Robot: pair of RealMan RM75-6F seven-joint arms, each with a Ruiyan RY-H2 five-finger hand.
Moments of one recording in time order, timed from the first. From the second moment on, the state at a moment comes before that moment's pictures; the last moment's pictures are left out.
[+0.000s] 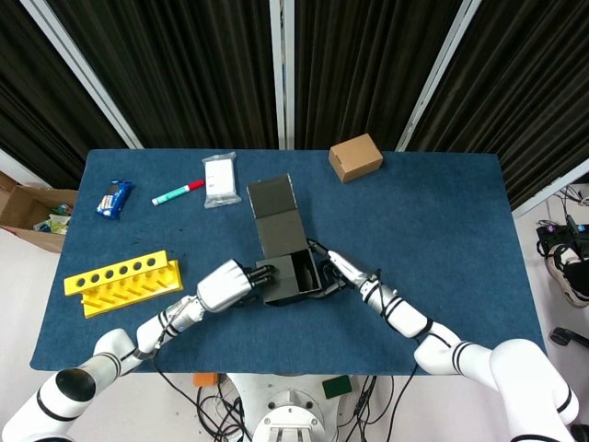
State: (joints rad) left arm -0.70 -1.97 0.15 -0.51 1.83 1.52 -0.36; right arm 0.83 -1.82 0.00 -0.91 -1.61 0.90 1.08
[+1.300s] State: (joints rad) left arm -0.73 -1.94 0.13 -0.59 1.83 1.52 -0.27; right arm 0.83 -1.80 -0.03 -0.94 -1.62 0.95 1.08
